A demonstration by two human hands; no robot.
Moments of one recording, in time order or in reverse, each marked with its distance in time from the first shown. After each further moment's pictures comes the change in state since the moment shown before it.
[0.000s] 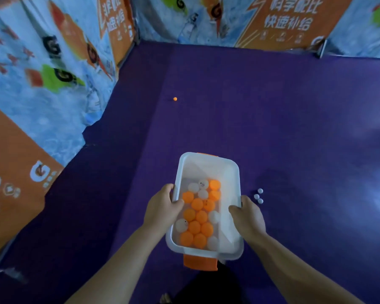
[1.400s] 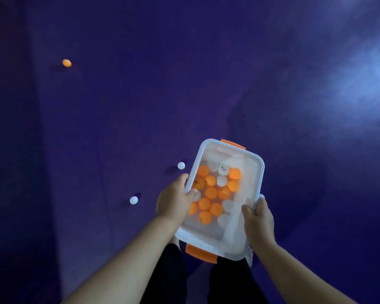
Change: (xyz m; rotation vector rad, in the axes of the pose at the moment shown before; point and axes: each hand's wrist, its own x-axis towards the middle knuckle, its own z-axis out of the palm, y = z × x) left_hand 0.649 0.103 0.418 0.244 -0.496 -0.006; right_hand 0.670 0.101 0.024 0.423 0.184 0.587
